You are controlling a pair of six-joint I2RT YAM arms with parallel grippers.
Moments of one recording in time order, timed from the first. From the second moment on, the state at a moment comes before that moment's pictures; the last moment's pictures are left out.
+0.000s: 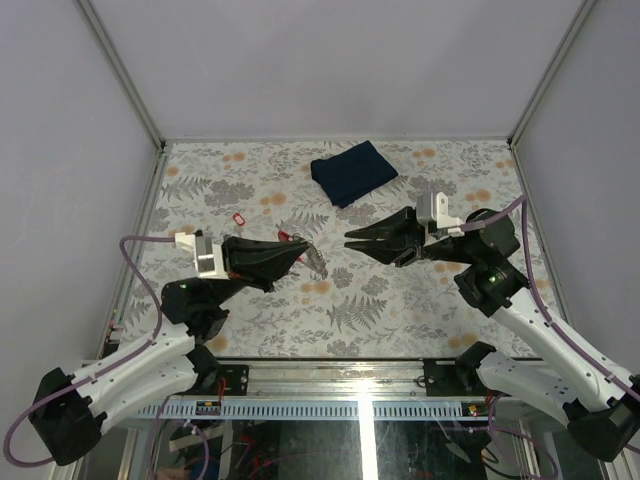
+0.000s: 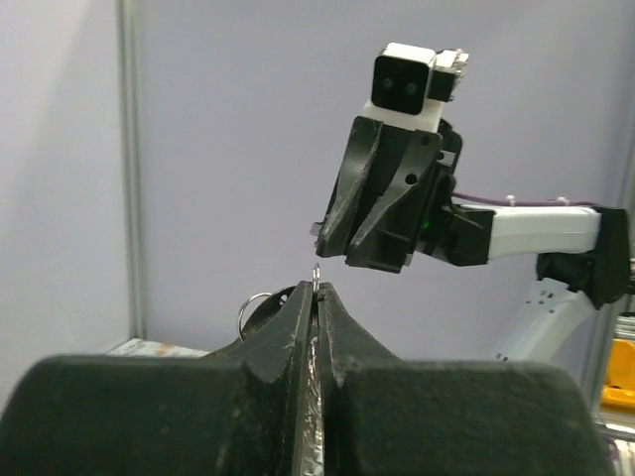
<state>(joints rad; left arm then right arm) -0.76 0.75 0.41 1.11 0.37 -0.40 0.66 0.90 0.90 0.34 -0.85 0.06</state>
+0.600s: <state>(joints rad) -0.73 0.87 0.49 1.27 0.56 -0.56 0.67 0.92 0.89 0.31 -0.86 0.01</state>
